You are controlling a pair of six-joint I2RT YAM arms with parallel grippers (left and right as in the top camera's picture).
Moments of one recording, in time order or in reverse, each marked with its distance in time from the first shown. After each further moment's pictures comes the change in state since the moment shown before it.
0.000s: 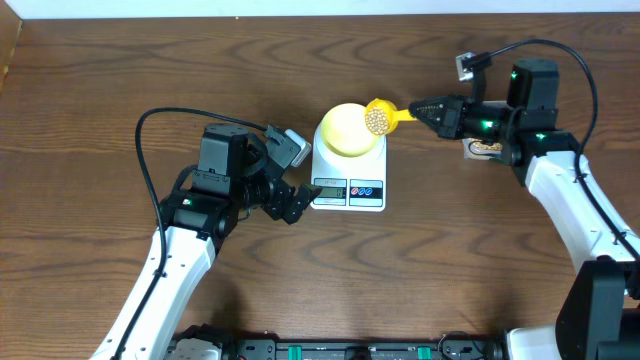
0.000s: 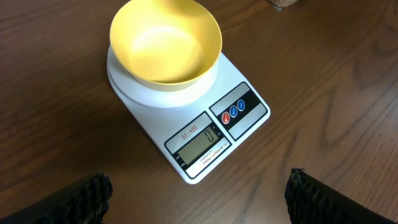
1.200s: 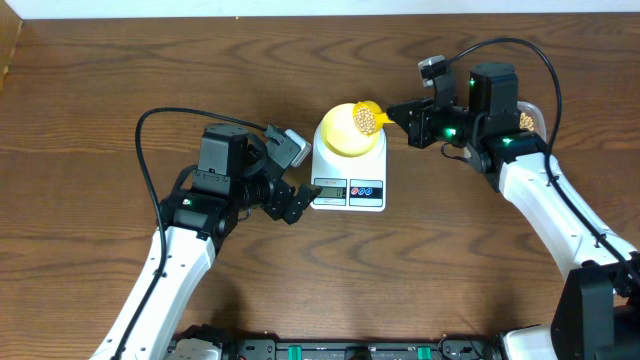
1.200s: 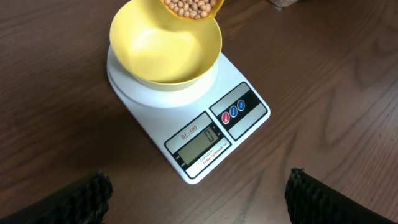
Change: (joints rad) left arm 0.000 0.000 0.000 0.000 0.000 0.000; right arm 0.149 0.000 0.000 0.014 0.255 -0.223
